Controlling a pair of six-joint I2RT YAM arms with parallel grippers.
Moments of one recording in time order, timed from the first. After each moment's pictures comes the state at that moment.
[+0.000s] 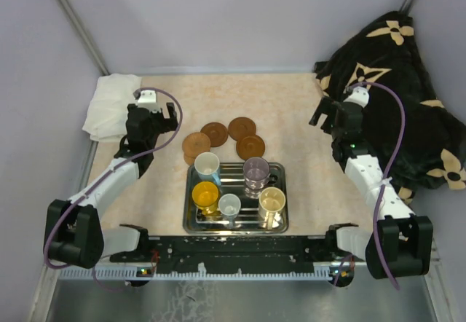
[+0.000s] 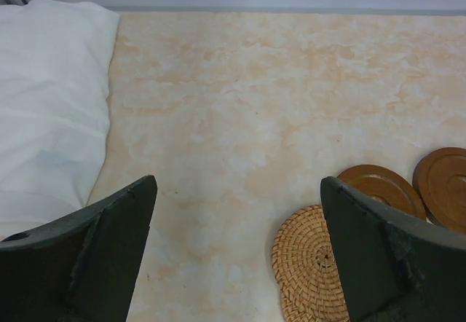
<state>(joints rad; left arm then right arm) -0.25 1.25 0.73 0.30 -0.23 -0.08 0.08 1.14 0.81 -0.06 0.21 0.33</state>
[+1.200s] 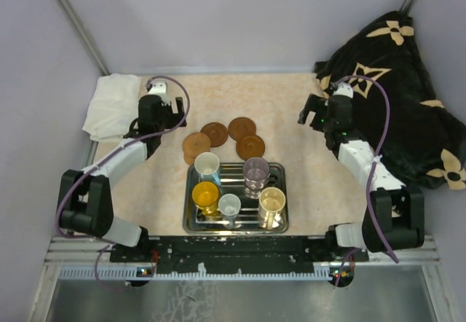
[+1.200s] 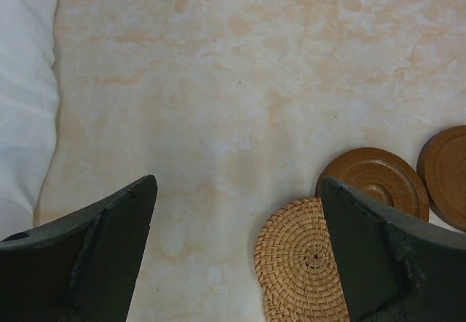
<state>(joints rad) -0.25 1.46 0.90 0.17 -0.20 -0.13 0.08 1.31 0.86 -0.05 0.04 0.38</state>
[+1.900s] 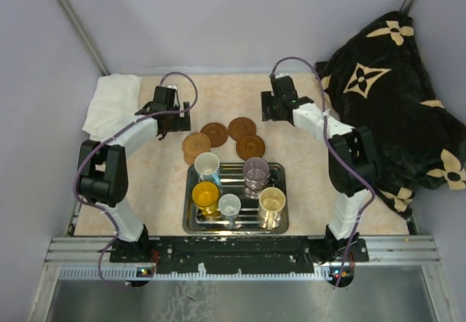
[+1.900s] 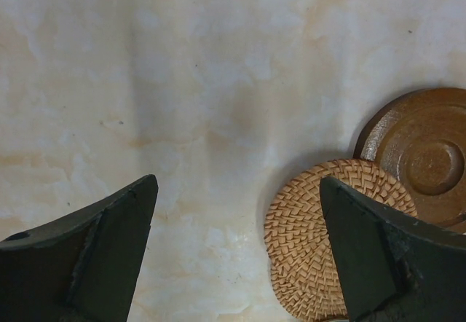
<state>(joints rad) -0.25 1.76 1.22 -0.28 -0.20 -0.20 0.39 1.84 1.42 -0.30 0.14 0.22</state>
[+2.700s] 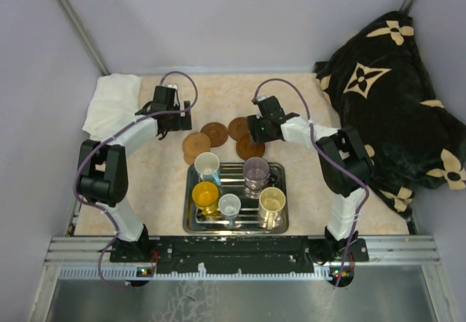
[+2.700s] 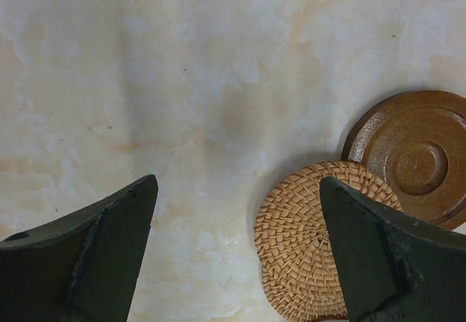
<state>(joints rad) -0.25 1.76 1.21 -0.28 -0.18 -0.21 0.50 1.90 1.26 -0.27 -0.03 0.22</state>
